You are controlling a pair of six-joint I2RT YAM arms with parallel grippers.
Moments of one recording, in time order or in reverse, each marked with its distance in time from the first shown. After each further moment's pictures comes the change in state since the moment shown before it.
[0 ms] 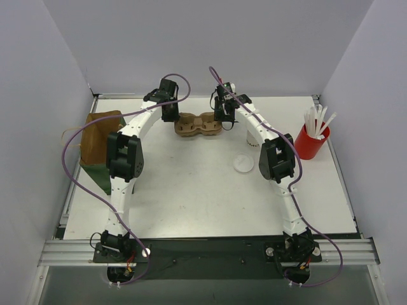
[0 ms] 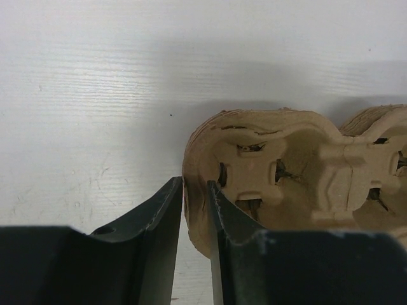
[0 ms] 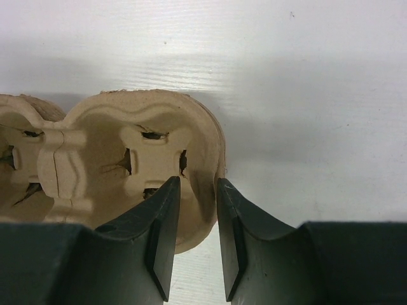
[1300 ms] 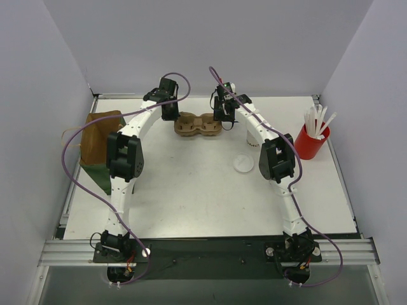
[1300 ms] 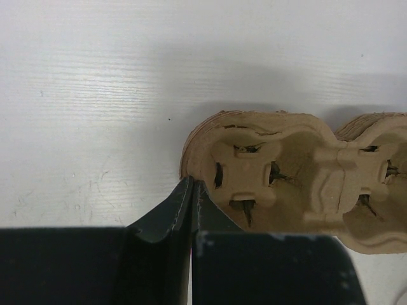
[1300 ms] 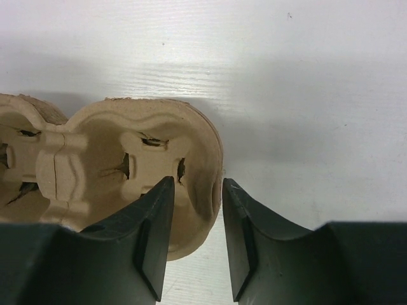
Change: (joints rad) left arm 0.000 0.004 0.018 -0.004 0.003 0.000; right arm 0.000 0.000 0.000 0.001 0.007 -0.003
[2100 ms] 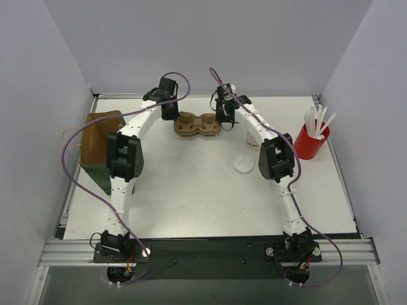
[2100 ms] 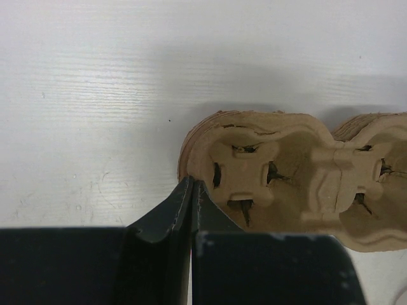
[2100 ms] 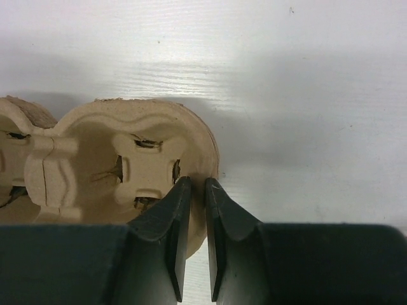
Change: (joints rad) left arm 0.000 0.000 0.005 -0.001 0.003 0.001; right arm -0.003 0.019 0.000 0.007 -0.011 0.013
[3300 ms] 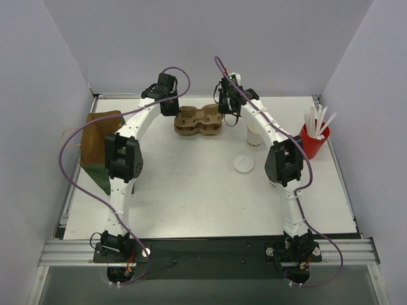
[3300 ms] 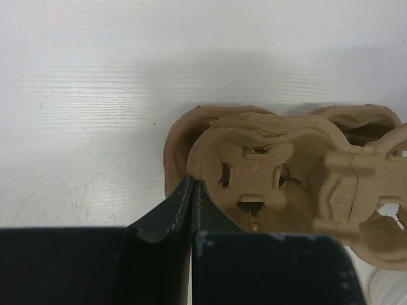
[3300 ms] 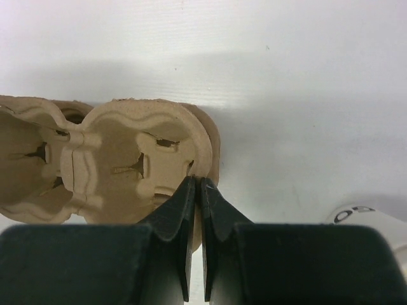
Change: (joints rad) left arm -0.001 -0.014 0.049 -0.021 0.028 0.008; right arm -0.001 -0.126 -0.023 -0.001 0.033 -0.004
